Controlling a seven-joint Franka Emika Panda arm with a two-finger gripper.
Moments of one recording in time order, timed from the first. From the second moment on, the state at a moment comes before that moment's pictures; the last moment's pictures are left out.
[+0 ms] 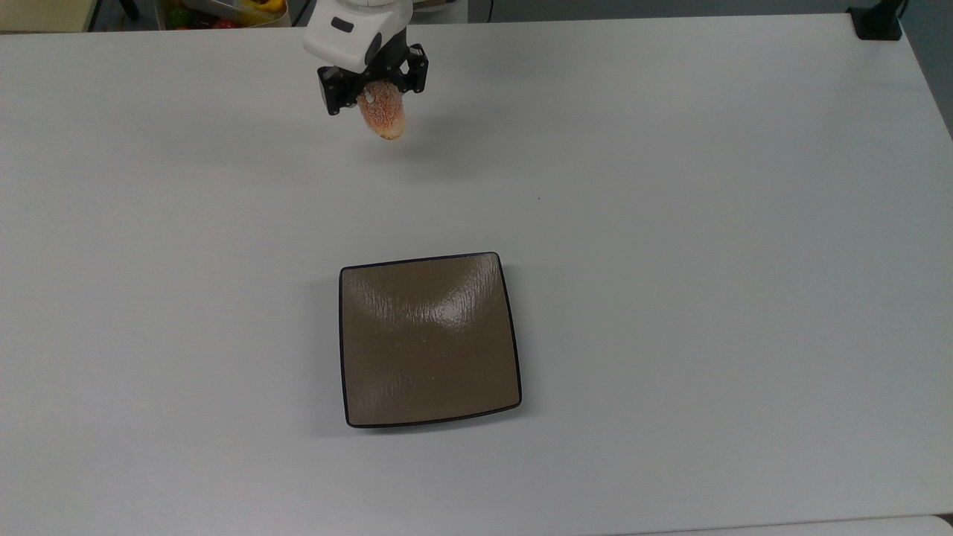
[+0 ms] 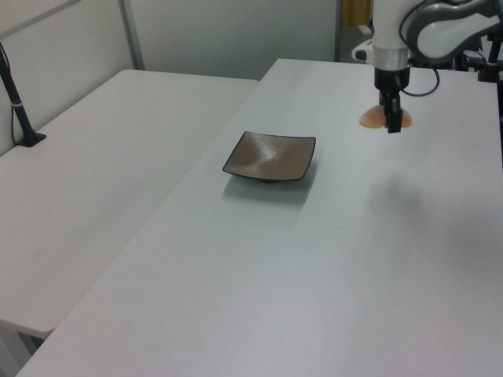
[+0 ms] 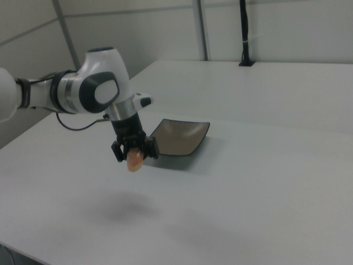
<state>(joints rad) 0.03 -0.02 0.04 -2.04 -0.11 2.00 -0.35</state>
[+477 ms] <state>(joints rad) 0.03 0.20 0.04 -1.70 -0.08 1.97 -0.35</state>
